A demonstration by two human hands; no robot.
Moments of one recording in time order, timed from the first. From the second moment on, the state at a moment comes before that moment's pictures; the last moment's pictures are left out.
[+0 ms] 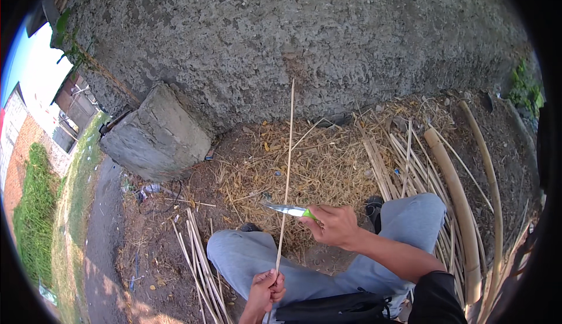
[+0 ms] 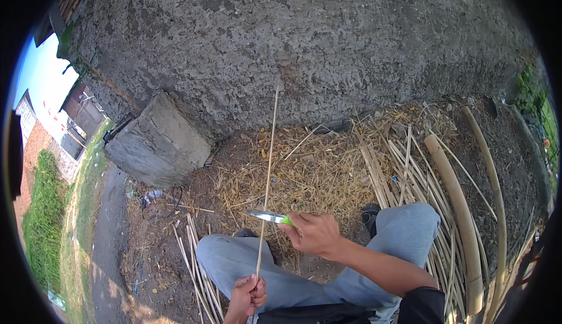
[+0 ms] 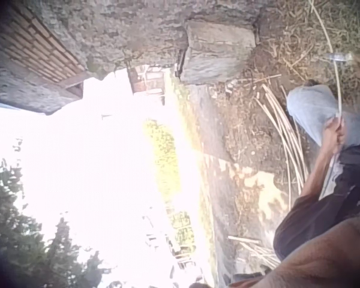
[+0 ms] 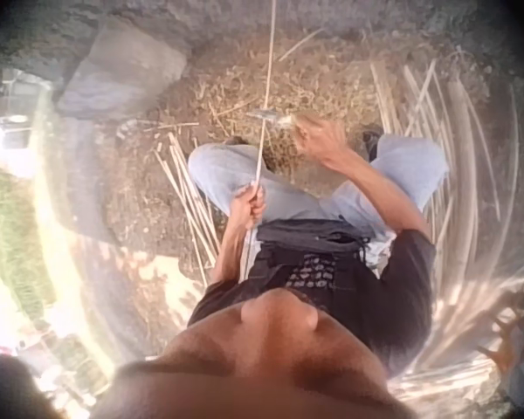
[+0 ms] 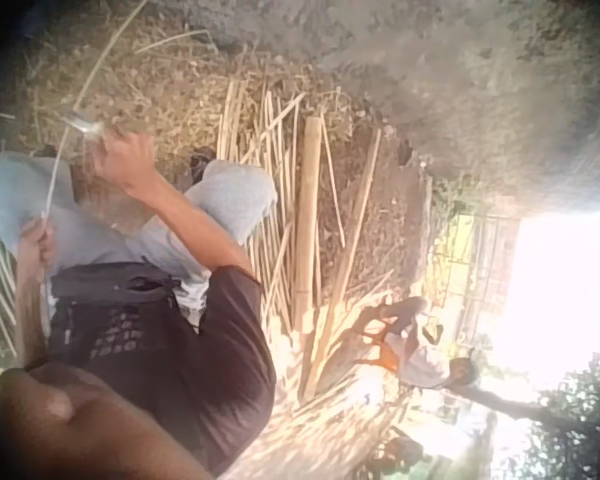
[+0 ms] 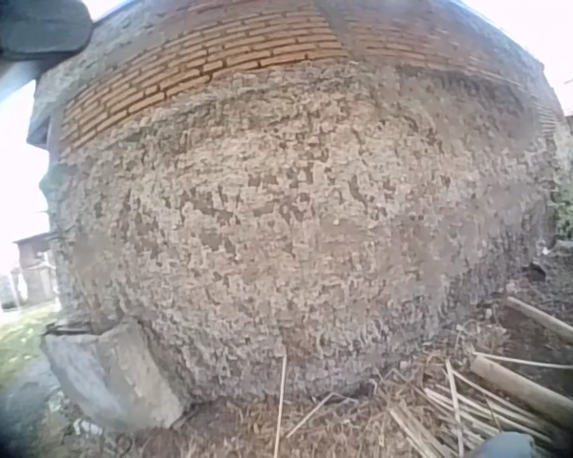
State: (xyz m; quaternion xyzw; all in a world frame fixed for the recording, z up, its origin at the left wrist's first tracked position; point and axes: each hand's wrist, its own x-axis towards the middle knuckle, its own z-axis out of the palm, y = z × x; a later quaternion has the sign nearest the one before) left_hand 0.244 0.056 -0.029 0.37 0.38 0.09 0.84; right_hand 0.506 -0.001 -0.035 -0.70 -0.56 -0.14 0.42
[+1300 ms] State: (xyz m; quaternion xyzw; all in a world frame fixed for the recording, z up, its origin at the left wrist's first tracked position) left_hand 0.183 0.033 -0.028 0.46 0.49 0.05 0.74; right_hand 0.571 0.019 -0.039 -0.72 -0.50 -0.18 0.44
